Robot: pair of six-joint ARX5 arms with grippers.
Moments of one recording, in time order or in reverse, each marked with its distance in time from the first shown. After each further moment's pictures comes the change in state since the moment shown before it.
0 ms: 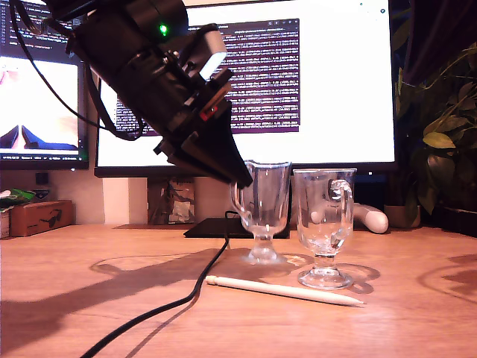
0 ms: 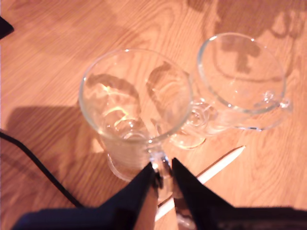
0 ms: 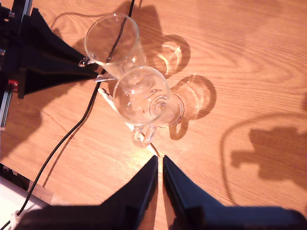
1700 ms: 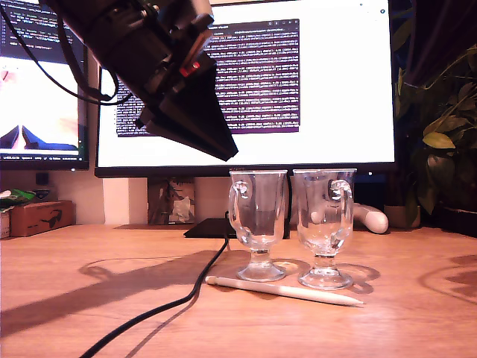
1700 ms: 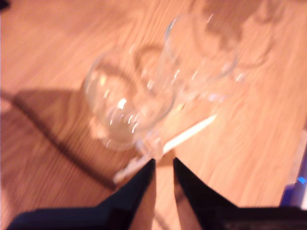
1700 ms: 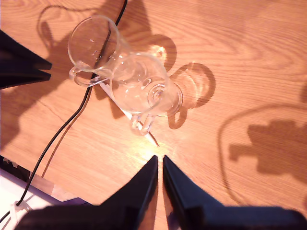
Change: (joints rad) left arm 0.015 -0.150 0.014 -0.261 -0.061 -0.001; right arm 0.000 0.000 0.000 -0.038 0.003 0.000
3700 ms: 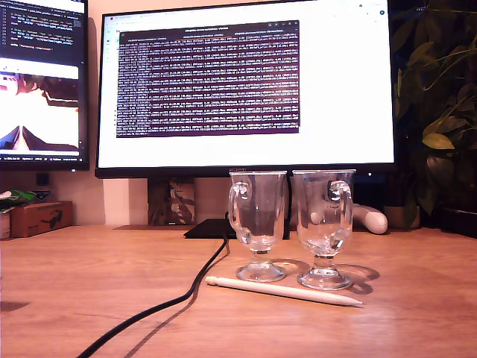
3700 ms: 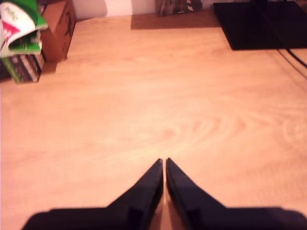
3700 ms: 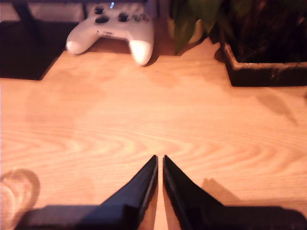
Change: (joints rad) left arm 0.555 -0.726 -0.949 0.737 -0.269 -0.176; right arm -0.419 -0.252 -0.897 1.266 0.129 -0.133
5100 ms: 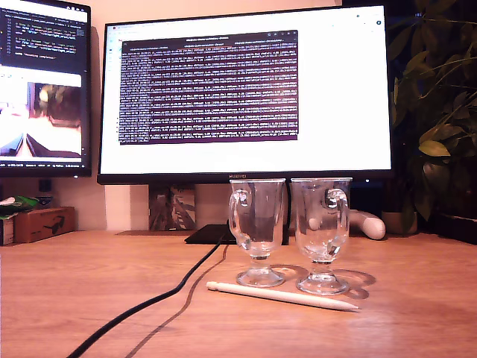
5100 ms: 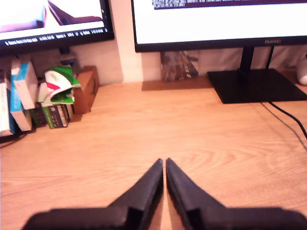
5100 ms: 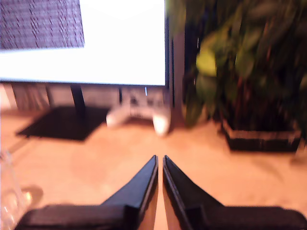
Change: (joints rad) left arm 0.000 -0.562 -0.200 -0.046 -0.027 -0.001; right arm -0.020 -0.770 -0.263 -0.097 -0.072 -0.001
